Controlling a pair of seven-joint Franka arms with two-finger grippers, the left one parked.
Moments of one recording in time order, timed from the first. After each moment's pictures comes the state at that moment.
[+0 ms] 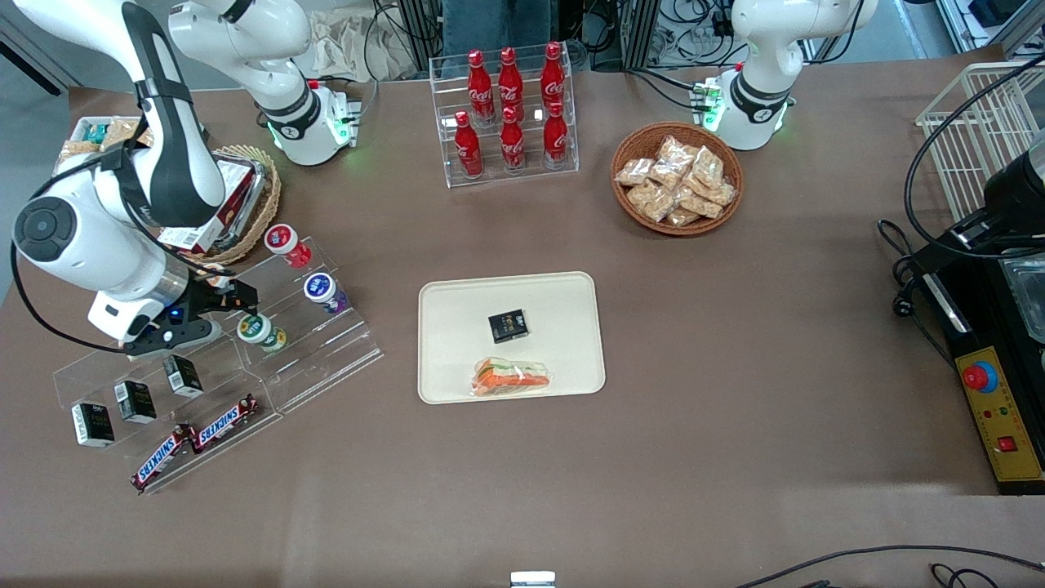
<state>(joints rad) 0.00 0.06 0.02 -2.11 0.00 2.12 -0.22</state>
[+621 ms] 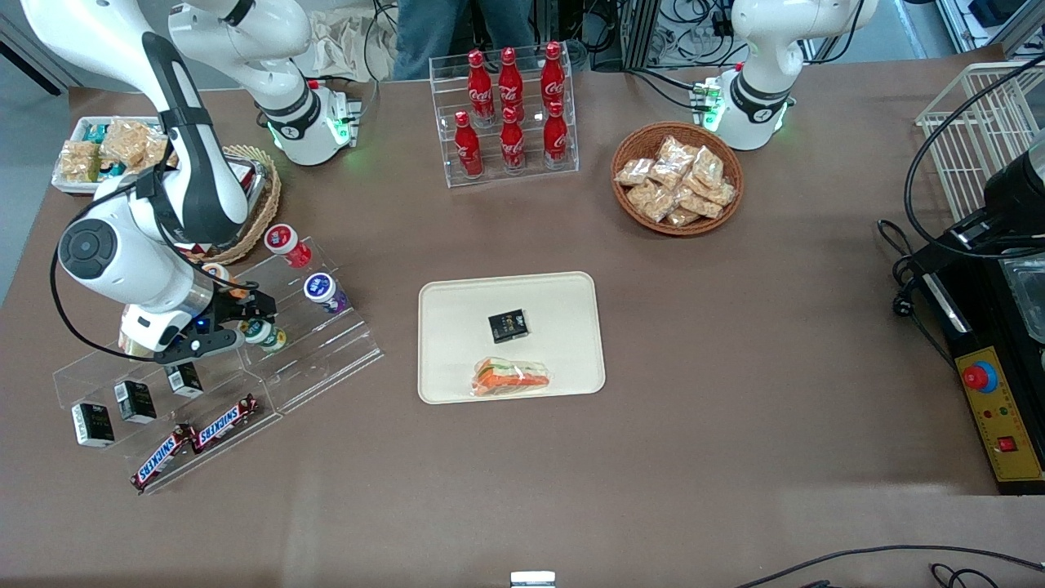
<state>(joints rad) 0.01 0.13 0.02 -2.14 0.00 2.22 -0.22</state>
